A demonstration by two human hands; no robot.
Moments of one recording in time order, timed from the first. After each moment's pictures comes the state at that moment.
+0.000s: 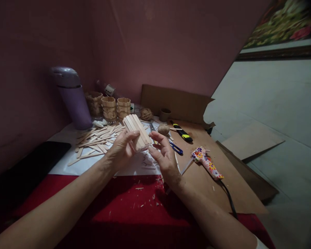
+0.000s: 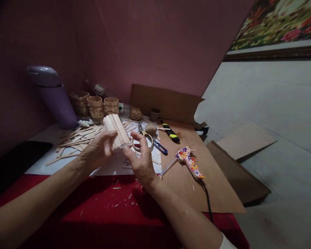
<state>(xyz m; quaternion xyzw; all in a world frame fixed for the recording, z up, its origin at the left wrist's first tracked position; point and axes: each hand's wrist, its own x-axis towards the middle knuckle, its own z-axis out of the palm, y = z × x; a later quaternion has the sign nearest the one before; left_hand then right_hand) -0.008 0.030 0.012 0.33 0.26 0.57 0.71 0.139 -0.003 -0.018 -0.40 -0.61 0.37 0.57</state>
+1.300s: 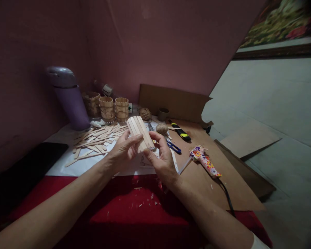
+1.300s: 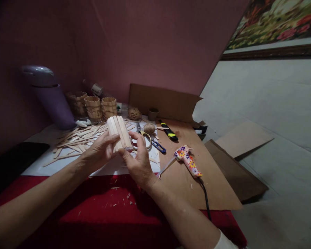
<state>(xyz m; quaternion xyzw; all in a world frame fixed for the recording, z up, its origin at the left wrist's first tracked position) -0.001 0.025 0.011 0.36 0.25 0.55 0.71 0.135 -0.003 -0.015 -0.39 -0.63 0.34 0.58</state>
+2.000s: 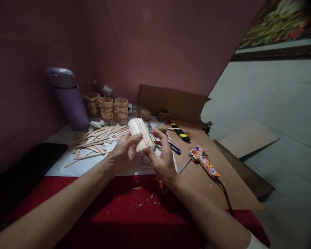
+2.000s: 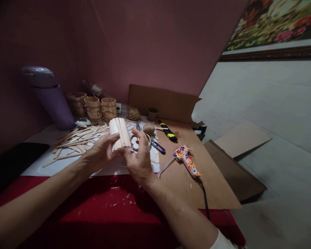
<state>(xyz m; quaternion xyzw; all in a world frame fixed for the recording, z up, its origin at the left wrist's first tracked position) -0.001 0.028 0.007 0.37 0.23 0.52 0.73 0.137 0.005 -0.022 -0.43 -0.64 0.24 0.59</state>
